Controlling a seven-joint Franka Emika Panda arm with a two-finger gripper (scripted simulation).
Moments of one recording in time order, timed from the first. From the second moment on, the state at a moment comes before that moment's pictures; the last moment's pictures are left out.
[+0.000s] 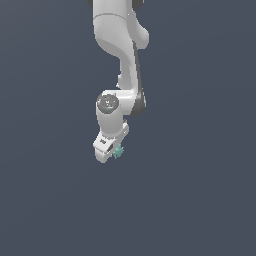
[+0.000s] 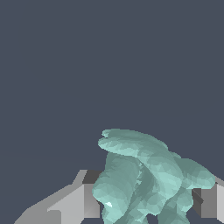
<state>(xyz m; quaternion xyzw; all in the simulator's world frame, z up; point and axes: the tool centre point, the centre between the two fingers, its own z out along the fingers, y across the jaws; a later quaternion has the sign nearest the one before) -0.005 -0.062 0.058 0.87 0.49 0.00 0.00</state>
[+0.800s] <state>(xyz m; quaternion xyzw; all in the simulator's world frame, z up) -0.040 0.013 0.162 0.87 0.49 0.00 0.00</state>
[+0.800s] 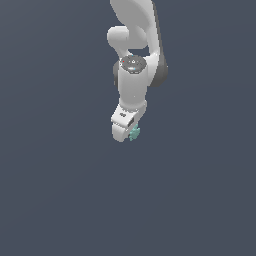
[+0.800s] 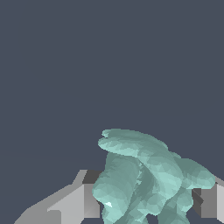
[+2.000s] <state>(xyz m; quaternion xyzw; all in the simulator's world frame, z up) -0.110 0.178 0.392 0.87 0.49 0.00 0.00</state>
